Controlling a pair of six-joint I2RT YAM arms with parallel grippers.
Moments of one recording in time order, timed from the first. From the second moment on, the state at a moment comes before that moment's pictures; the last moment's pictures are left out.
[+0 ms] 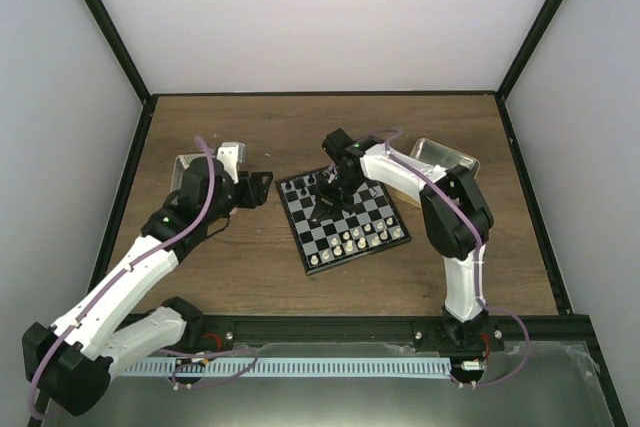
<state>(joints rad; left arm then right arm) -0.51 0.96 0.81 -0.35 0.03 -0.43 0.64 1.98 1.52 -0.93 -0.66 0.84</state>
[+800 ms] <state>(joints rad) -0.51 0.95 0.81 -0.35 0.00 -0.42 0.64 2.07 1.54 -0.96 -0.64 0.91</state>
